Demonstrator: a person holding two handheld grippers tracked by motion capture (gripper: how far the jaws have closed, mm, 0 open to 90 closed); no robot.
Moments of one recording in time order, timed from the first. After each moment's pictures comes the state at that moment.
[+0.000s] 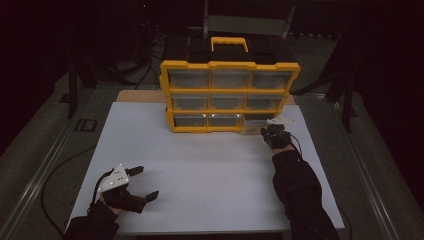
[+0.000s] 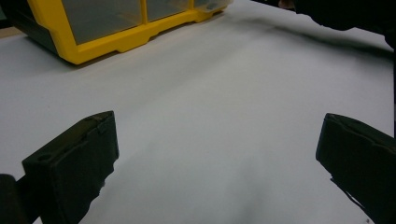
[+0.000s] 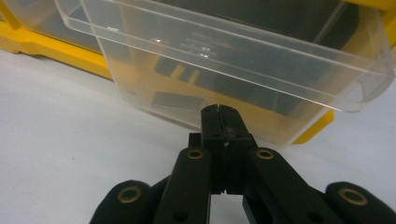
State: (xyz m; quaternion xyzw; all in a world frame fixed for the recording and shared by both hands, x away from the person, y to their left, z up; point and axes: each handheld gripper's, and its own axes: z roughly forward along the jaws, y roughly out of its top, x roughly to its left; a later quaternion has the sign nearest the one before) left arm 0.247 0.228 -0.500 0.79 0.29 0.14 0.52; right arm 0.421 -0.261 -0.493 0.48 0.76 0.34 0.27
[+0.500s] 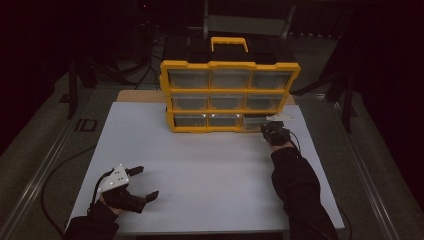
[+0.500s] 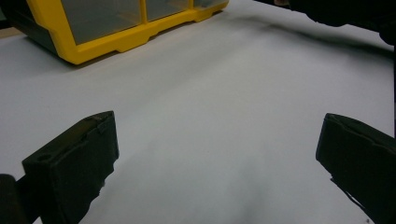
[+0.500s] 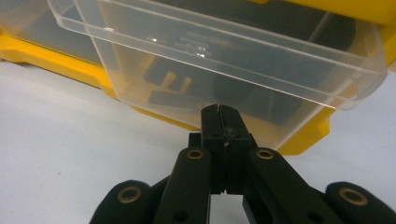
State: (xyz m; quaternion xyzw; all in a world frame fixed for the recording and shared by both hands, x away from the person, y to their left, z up) left arm 0.247 0.228 -0.500 0.79 0.29 0.14 0.52; right arm 0.432 -0.260 -0.492 0.49 0.76 0.33 0.27
